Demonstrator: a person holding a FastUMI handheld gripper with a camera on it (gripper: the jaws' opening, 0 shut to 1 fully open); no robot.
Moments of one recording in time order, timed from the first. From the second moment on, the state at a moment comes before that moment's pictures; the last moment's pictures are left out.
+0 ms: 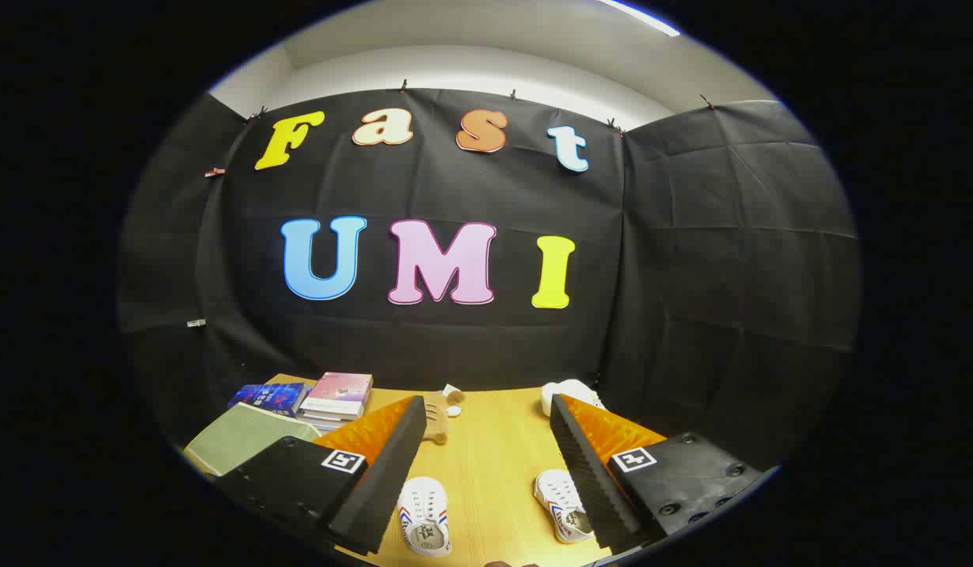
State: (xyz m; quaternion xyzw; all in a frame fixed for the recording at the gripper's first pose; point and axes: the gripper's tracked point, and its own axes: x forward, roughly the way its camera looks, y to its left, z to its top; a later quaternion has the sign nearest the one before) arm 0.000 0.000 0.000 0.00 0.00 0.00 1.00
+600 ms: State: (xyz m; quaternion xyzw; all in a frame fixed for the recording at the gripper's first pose) arm 0.011 0.019 -0.014 0.00 0.02 0.02 1.00
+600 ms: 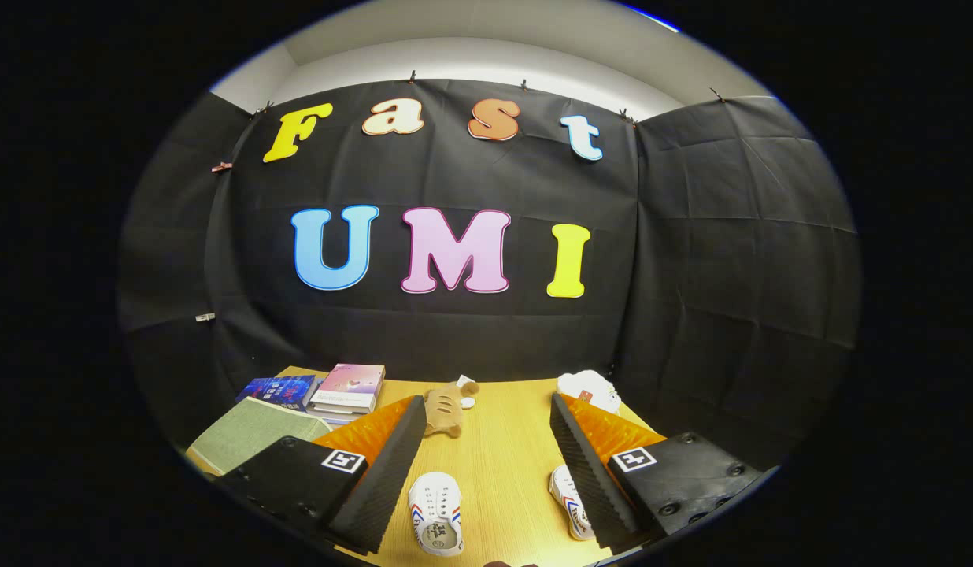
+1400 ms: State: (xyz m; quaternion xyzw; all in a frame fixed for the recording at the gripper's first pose) arm 0.029 0.054 -0.066 0.03 0.12 0.10 0.99
